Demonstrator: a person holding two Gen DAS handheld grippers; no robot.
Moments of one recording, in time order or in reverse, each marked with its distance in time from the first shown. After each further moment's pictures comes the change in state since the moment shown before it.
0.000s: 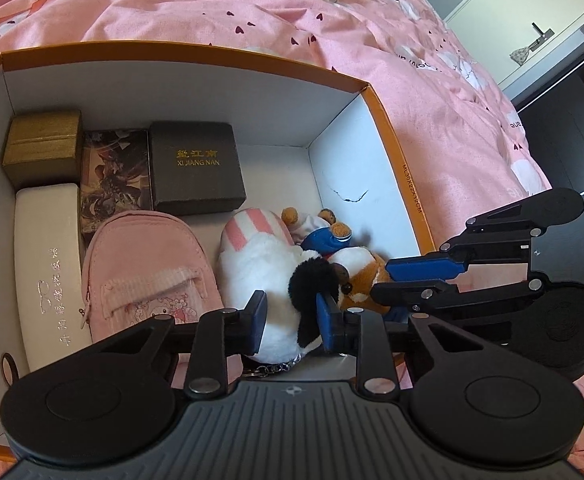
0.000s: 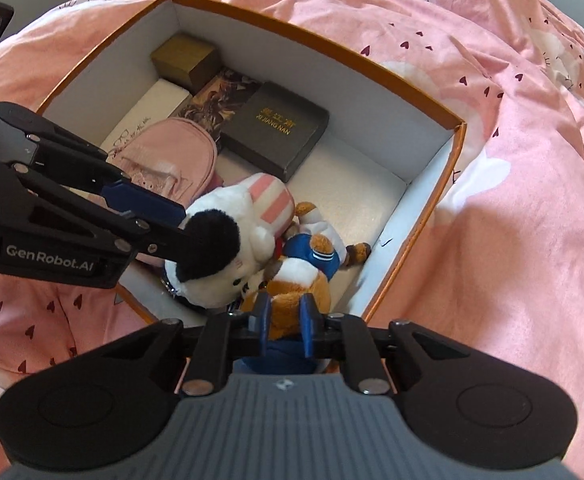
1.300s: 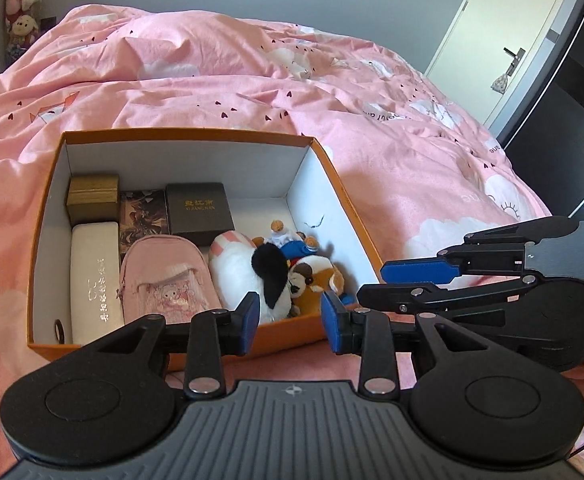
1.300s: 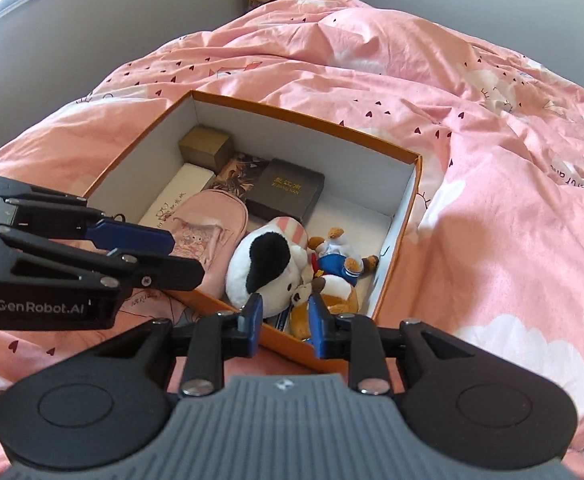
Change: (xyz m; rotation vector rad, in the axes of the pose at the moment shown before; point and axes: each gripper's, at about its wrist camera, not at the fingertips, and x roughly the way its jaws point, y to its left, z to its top) left arm -0.077 -0.053 -0.071 0.135 -0.258 0.093; right arm -0.075 0.044 -0.068 0.171 -0.336 -0.032
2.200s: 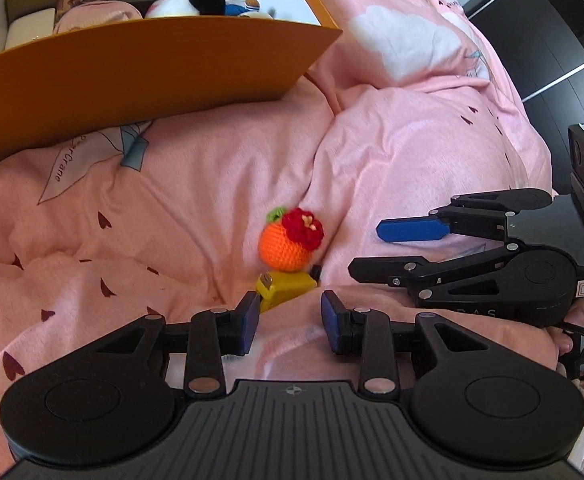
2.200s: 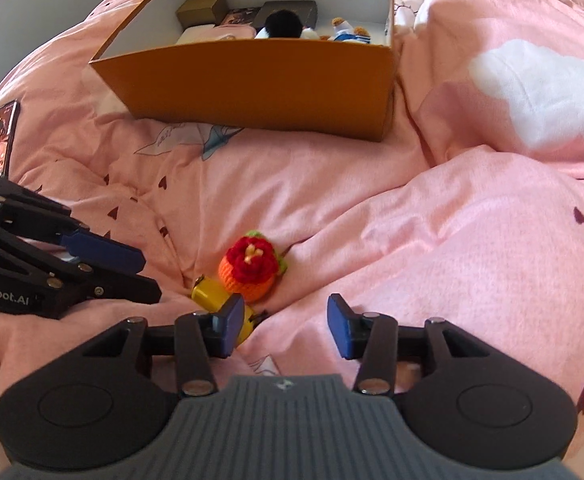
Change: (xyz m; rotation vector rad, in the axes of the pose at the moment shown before) left arm 0.003 -0.006 -0.106 0.029 0.464 -0.199; right arm -0.003 0.027 -0.142 0.217 0.245 0.068
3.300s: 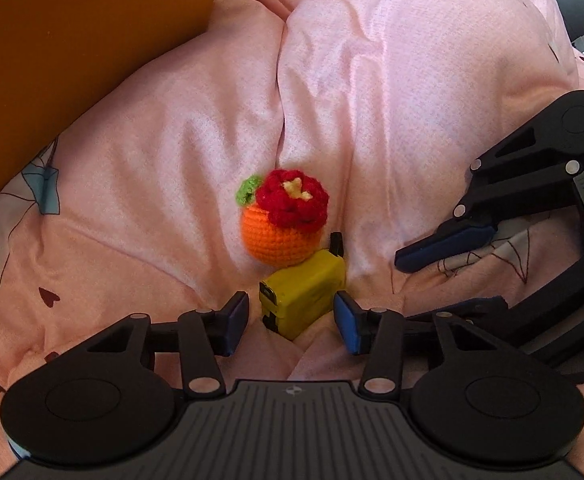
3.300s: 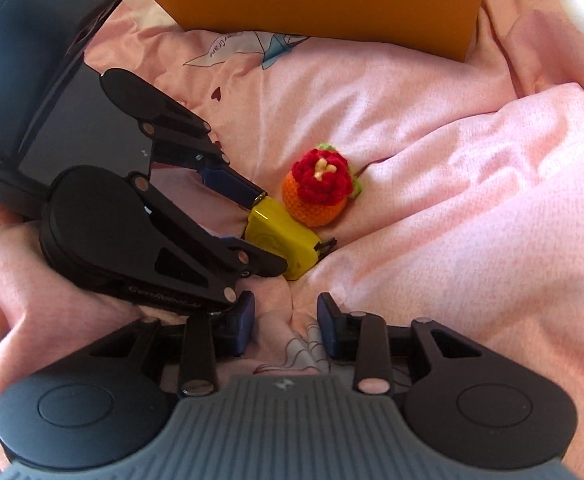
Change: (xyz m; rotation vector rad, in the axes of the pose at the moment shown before) left arm 0.087 -0.018 0.017 0.351 0.220 0.103; right arm 0.033 0.010 -0.010 -0.051 0.222 0.151
